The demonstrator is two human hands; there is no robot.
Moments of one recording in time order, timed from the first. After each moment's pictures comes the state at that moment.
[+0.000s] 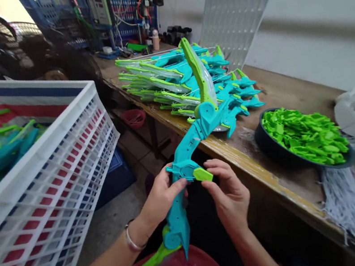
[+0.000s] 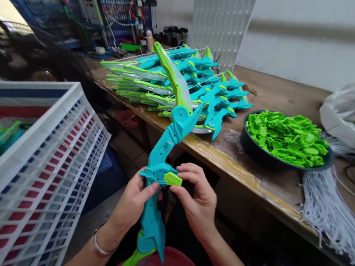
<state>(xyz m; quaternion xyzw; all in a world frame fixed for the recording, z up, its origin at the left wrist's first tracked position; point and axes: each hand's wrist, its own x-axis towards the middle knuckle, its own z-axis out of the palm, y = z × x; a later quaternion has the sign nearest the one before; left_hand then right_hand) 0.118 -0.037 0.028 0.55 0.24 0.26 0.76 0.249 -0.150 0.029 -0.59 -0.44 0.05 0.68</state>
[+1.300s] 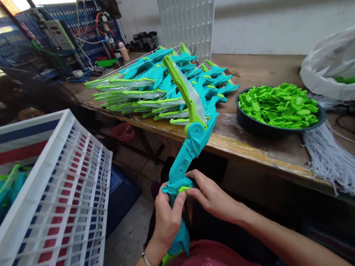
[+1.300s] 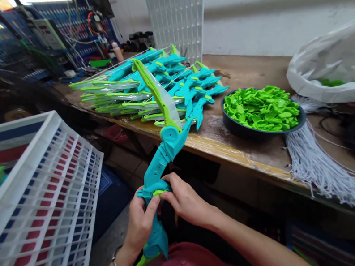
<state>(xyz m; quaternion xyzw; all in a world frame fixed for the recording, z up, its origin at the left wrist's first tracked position) 0.103 -0.058 0.003 0.73 0.30 0.28 0.55 0.249 -0.157 0.011 -0.67 -0.55 0.21 0.46</state>
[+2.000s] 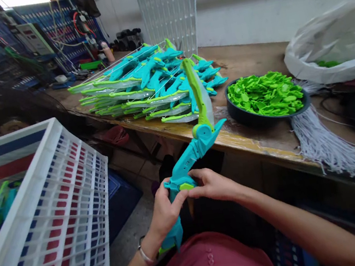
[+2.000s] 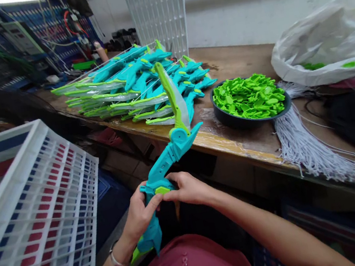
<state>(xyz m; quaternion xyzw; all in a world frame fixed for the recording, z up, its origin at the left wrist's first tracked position) 0.108 -0.038 0.006 0.75 0.26 0.17 0.58 0.273 -0.154 0.000 -0.62 -0.45 0.42 0.49</state>
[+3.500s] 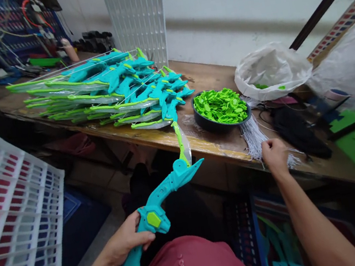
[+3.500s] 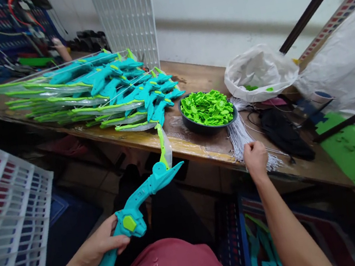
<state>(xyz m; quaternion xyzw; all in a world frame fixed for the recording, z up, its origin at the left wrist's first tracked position) 0.069 -0.015 -0.064 0.56 0.17 -0.09 0.81 0.444 -0.365 0.019 -0.95 -0.01 -0.16 0.26</state>
